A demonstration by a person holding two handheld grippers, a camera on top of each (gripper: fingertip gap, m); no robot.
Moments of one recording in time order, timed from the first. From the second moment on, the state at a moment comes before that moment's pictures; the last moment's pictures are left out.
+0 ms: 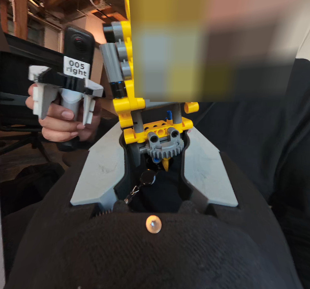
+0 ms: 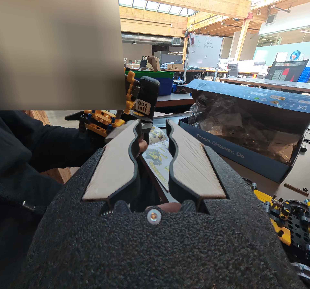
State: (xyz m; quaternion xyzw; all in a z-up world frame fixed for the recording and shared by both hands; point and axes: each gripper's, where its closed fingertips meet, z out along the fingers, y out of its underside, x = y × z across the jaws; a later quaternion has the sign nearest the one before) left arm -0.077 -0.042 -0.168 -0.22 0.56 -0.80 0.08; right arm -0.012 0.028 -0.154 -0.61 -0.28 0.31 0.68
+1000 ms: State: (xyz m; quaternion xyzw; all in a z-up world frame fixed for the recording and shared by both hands) left arm -0.084 -0.050 -0.168 -0.20 0.57 -0.79 0.08; right arm -0.011 0.026 -0.157 -0.61 -0.28 0.31 0.67
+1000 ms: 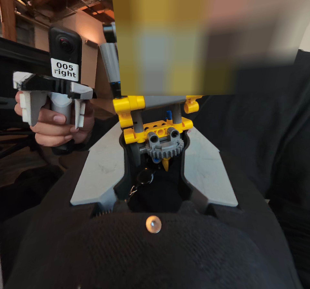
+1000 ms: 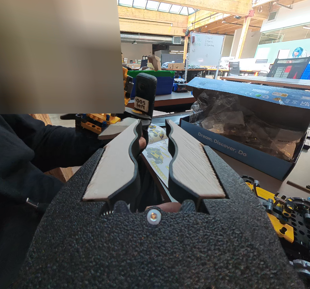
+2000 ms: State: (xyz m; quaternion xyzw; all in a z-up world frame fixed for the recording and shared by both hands) left arm 0.009 0.015 -0.208 -0.39 0.66 -0.47 0.43; right arm 0.022 0.016 -0.177 -0.62 -0.22 0.33 0.68
